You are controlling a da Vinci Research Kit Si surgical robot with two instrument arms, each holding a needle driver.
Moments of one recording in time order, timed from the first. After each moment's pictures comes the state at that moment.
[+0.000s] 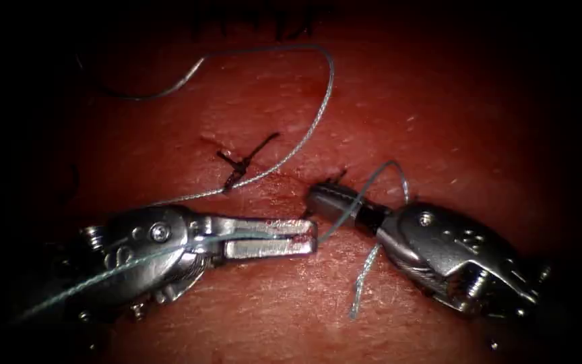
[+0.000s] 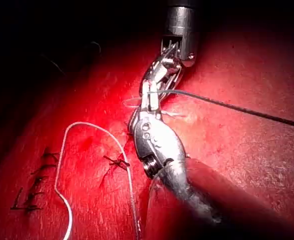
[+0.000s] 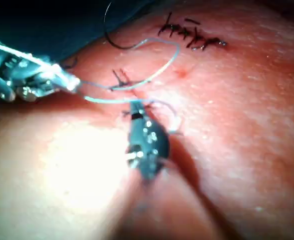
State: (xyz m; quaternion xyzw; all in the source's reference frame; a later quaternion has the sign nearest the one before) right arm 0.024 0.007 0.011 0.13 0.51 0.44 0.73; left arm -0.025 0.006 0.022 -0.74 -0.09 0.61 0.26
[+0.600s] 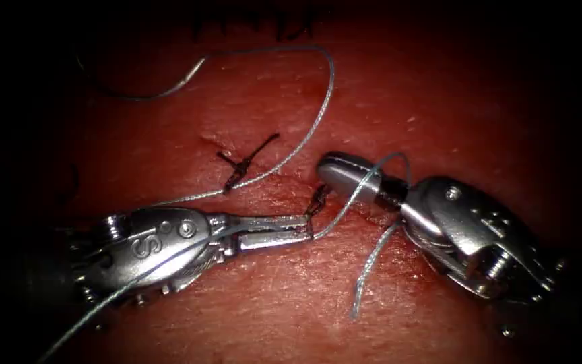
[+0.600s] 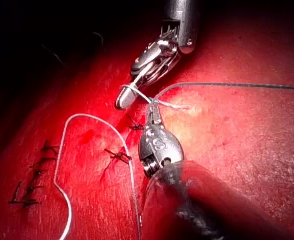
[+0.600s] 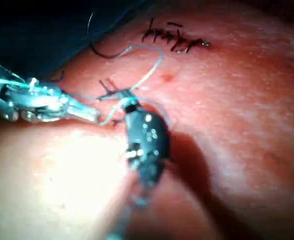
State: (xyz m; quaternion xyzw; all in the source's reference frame) right arm 0.022 0.010 0.010 0.13 0.58 0.43 0.68; left arm -0.025 0.004 0.026 -0.61 -0.12 0.71 0.32
